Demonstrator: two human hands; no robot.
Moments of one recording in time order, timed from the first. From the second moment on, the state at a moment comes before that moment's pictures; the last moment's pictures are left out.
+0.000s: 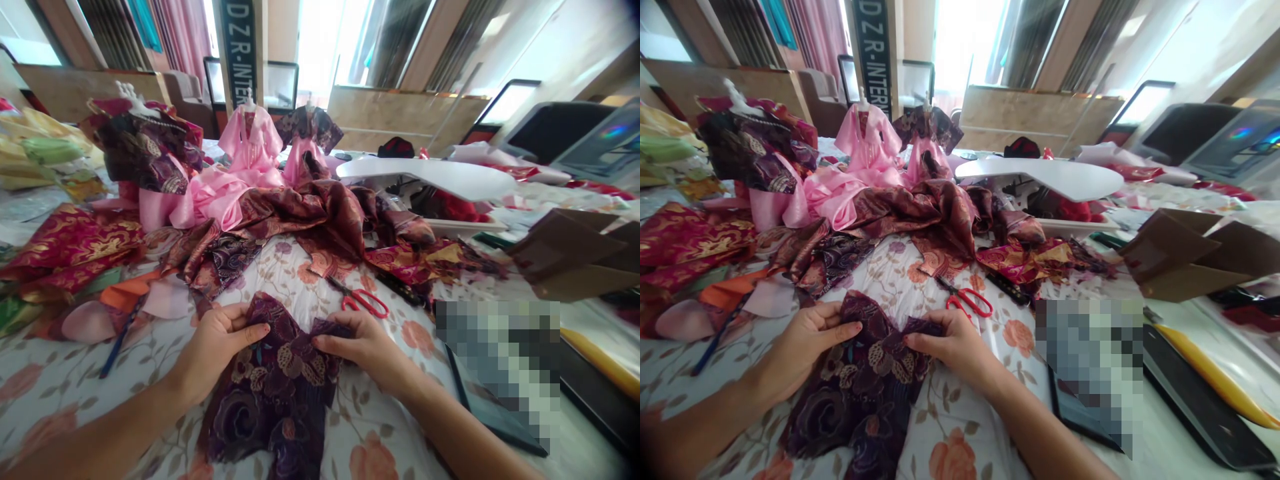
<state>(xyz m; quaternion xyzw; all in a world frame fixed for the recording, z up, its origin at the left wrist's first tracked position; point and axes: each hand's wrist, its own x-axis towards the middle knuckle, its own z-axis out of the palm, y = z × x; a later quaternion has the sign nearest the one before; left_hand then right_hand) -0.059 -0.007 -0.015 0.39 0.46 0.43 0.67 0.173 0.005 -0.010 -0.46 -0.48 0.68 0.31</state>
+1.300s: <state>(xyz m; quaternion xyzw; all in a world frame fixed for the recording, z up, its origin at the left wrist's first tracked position) -0.063 -0.001 -0.010 0.46 0.50 0.37 0.63 0.161 -0.002 -0.014 -0.46 -0.44 0.66 0.39</state>
